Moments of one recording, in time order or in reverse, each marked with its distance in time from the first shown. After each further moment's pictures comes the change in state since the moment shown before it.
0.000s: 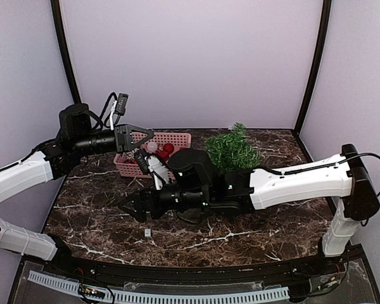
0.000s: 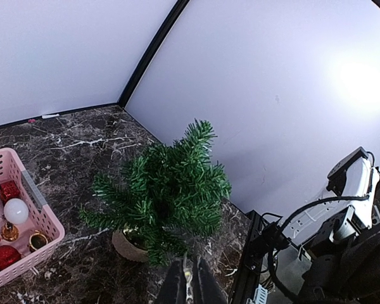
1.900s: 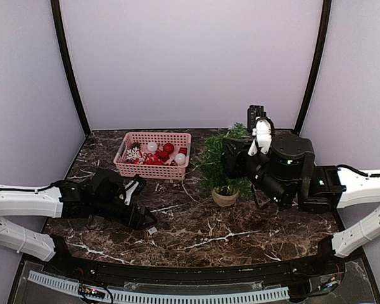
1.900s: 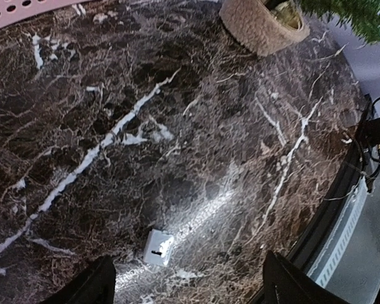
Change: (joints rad) left arm -0.286 -0.047 -0.388 -0.340 -0.421 0.001; right arm 0.008 -0.586 -0.379 0.006 0.886 -0.143
